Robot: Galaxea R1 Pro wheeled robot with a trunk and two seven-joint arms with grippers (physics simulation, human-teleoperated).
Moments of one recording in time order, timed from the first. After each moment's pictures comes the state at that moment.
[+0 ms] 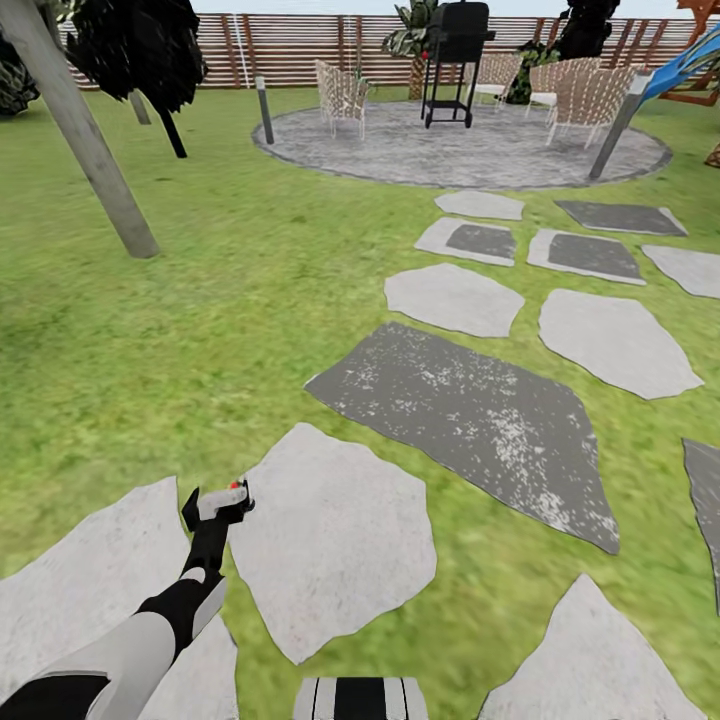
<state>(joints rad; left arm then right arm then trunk) -0.75 0.04 -0.02 -0.21 0.06 -0.69 0.18 0.00 -1.07 -0.45 -0.12 0.08 -0.30 -0.51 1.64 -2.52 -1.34</state>
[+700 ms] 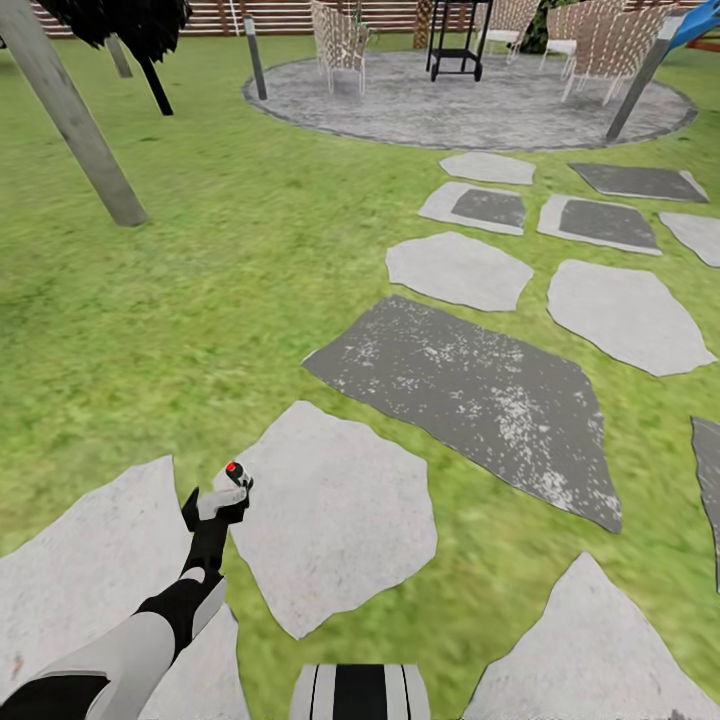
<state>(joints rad) -0.75 0.04 -0.01 -0.21 0.06 -0.69 0.18 0.00 -1.07 -0.45 -0.10 0.08 -0.30 -0.51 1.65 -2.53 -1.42</state>
